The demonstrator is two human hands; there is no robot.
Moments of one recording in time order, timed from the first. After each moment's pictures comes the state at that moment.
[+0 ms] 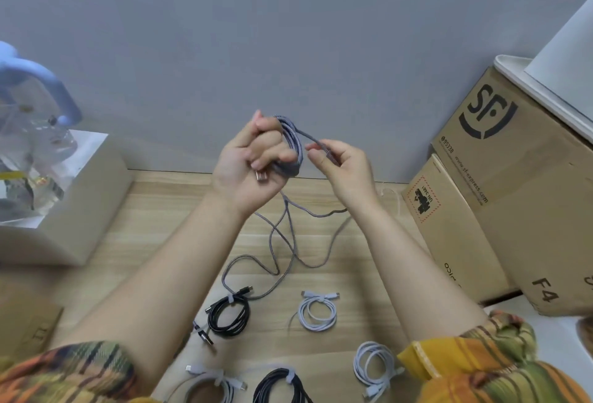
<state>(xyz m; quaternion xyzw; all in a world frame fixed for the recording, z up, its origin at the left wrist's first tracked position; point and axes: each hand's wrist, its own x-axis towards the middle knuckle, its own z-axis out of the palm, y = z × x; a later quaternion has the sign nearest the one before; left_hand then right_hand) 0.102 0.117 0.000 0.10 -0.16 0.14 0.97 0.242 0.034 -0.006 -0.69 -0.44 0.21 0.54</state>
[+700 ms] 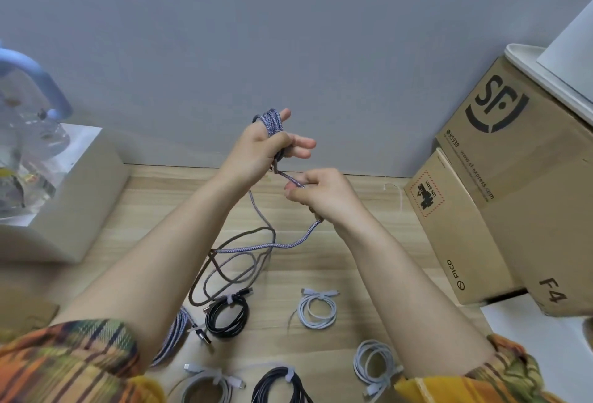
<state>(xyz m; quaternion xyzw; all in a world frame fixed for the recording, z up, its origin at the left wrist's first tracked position) 0.124 0.128 -0.004 0.66 0.27 0.30 0.63 0.213 0.026 -0.007 -0.75 -0.39 0.37 0.39</state>
